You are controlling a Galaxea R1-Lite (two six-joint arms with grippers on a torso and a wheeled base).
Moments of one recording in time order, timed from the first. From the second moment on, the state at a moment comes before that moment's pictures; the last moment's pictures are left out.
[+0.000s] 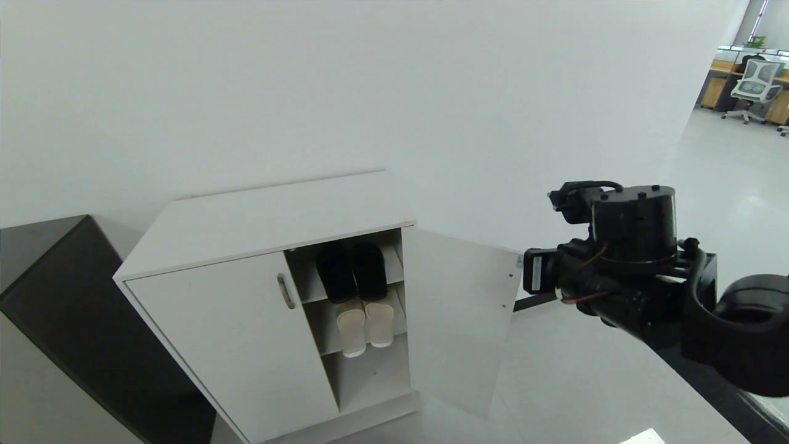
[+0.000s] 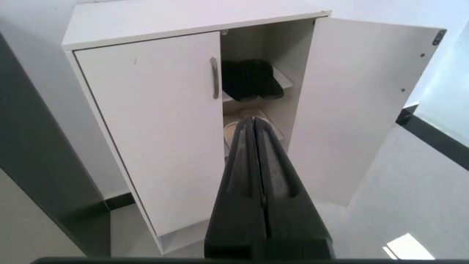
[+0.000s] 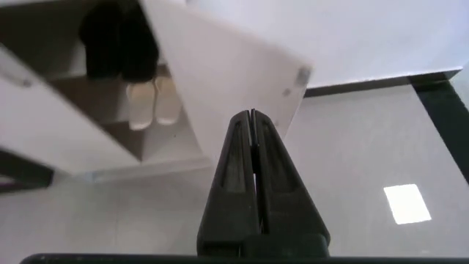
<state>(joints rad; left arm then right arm) 0.00 0.00 0.00 0.00 -0.03 0.00 0.64 1.73 -0.93 -0.49 -0.44 0.19</state>
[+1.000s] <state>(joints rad) 0.00 0.00 0.00 0.00 -0.03 0.00 0.42 2.21 -1.40 -0.51 -0.31 0.18</state>
